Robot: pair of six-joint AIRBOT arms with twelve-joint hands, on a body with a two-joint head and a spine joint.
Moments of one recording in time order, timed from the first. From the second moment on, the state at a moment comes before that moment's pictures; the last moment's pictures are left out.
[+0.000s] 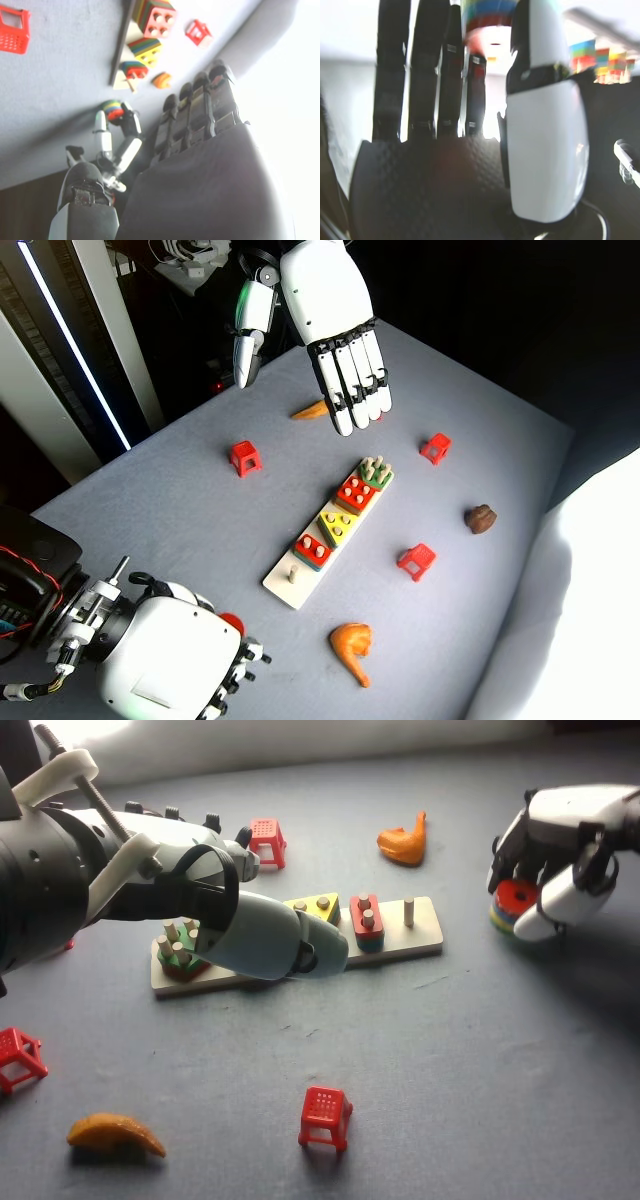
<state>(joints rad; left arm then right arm) 0.06 -0.87 0.55 -2.27 -1.03 3.00 -0.40 -1.16 1.30 1.18 0.24 -1.76</state>
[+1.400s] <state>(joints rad) 0.06 -0.87 0.55 -2.27 -1.03 3.00 -0.25 -1.30 1.34 1.17 0.12 -1.94</state>
